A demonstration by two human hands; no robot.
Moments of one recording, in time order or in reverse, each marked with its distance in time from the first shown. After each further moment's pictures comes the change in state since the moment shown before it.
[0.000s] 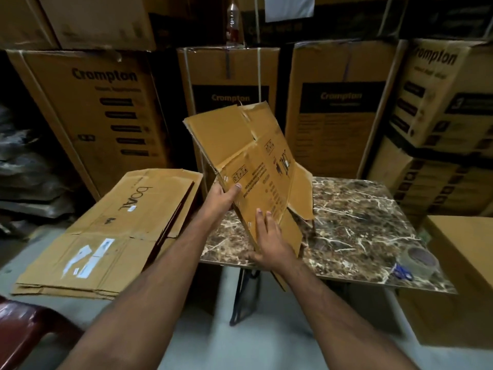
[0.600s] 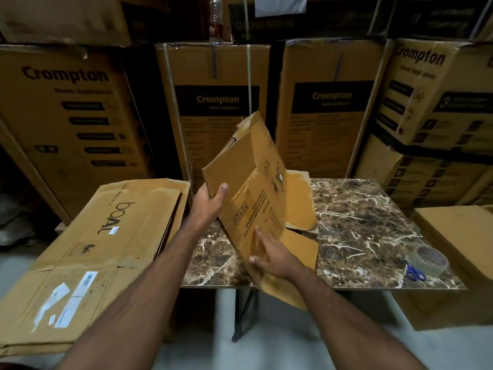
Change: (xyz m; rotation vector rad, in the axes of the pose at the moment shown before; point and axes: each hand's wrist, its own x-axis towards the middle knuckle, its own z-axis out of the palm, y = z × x) left_hand 0.090 -0.020 -0.082 0.173 0.039 0.111; right_hand 0.082 -0.009 0.034 0.225 -0.111 0.134
